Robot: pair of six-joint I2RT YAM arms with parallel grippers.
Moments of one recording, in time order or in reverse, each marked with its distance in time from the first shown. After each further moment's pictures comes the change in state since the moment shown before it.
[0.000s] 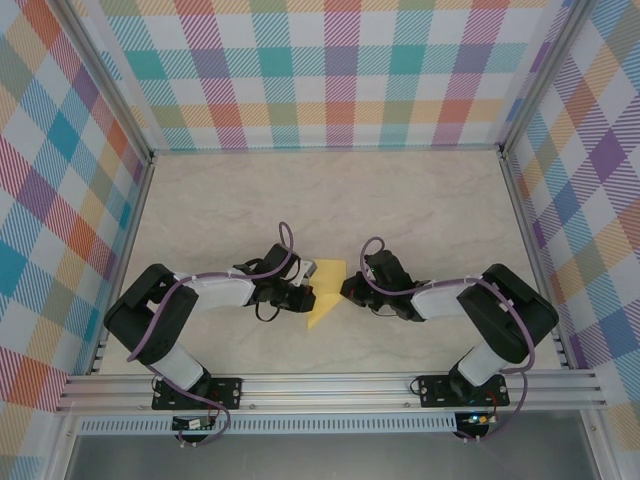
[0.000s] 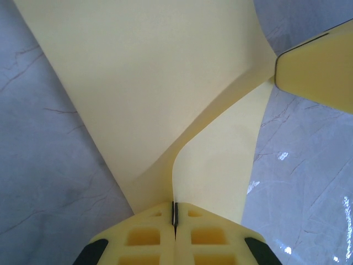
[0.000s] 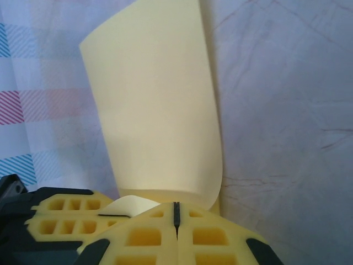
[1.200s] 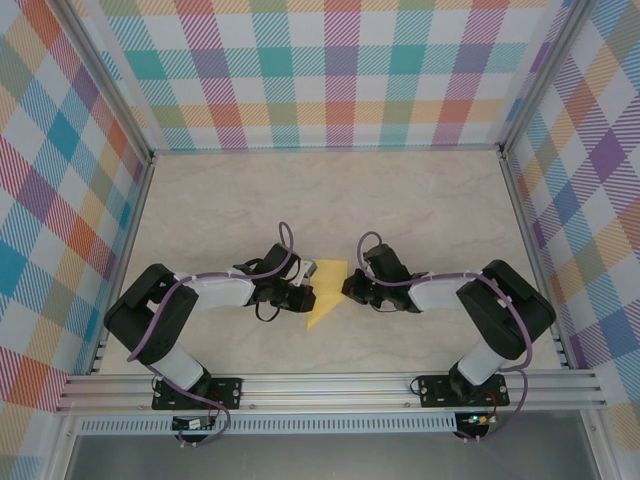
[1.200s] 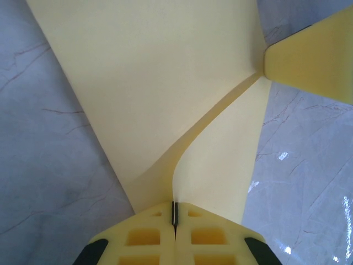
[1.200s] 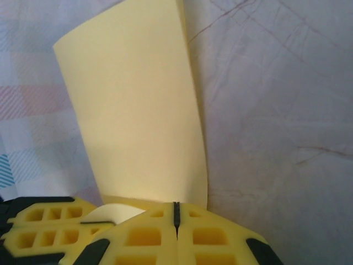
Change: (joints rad) left arm 0.000 0.000 0.000 0.000 0.001 0.000; right arm -0.025 -0.011 0.081 -0.179 -0.010 -0.060
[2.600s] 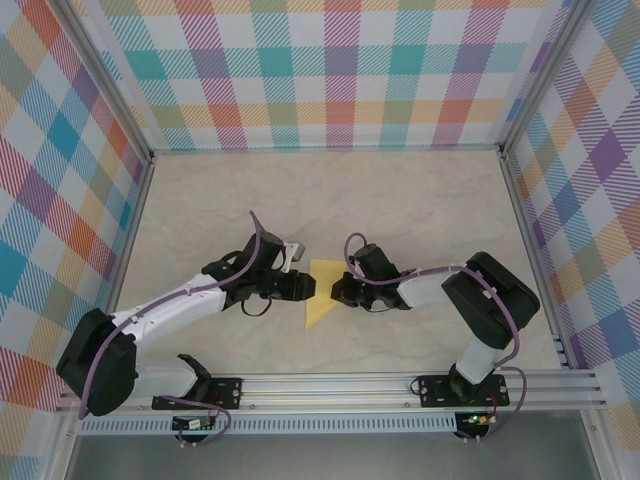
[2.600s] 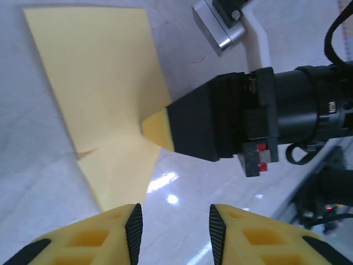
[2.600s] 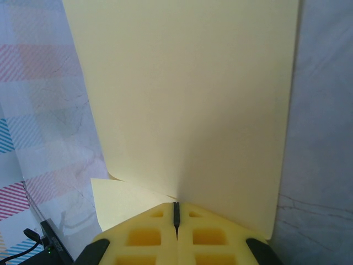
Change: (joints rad) left arm -0.006 -0.333 0.048 -0.193 0.008 -0.185; right arm 0.040 0.116 0.064 0.022 -0.085 -0.029
